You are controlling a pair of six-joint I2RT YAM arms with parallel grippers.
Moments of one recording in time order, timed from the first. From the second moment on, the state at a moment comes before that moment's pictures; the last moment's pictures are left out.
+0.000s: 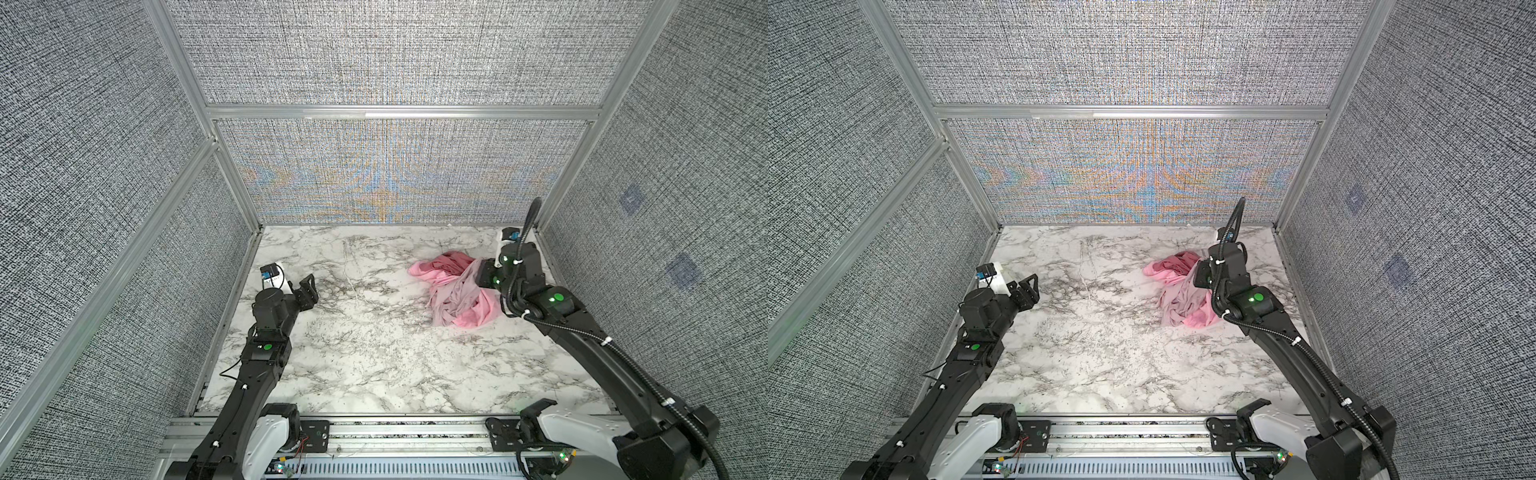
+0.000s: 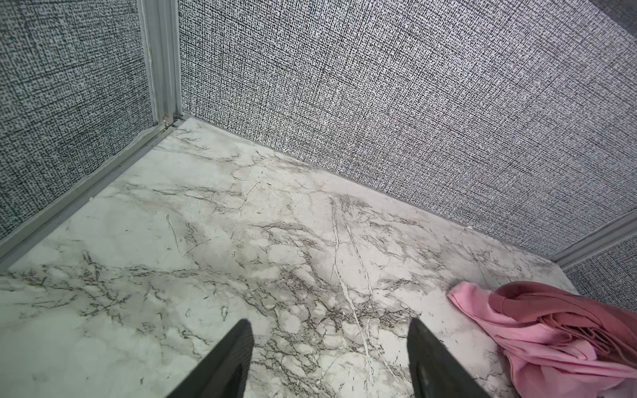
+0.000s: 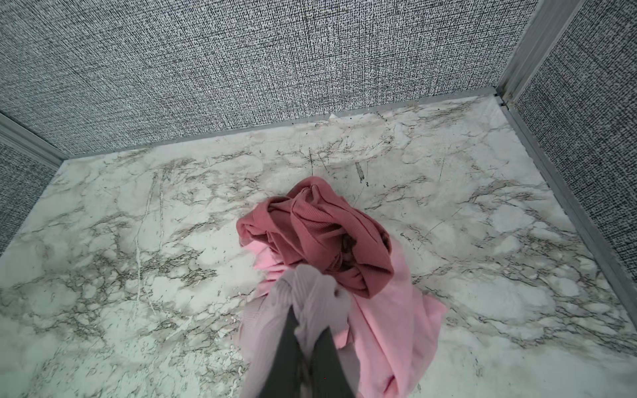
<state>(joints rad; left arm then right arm) -0.08 0.88 0.49 0.11 0.04 -0.40 0.40 1.13 1.12 -0.51 0.27 0.38</state>
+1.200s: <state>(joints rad) -0.08 0.87 0.62 0.04 0.08 -0.40 0.29 1.40 2.12 -0.59 -0.40 0.45</state>
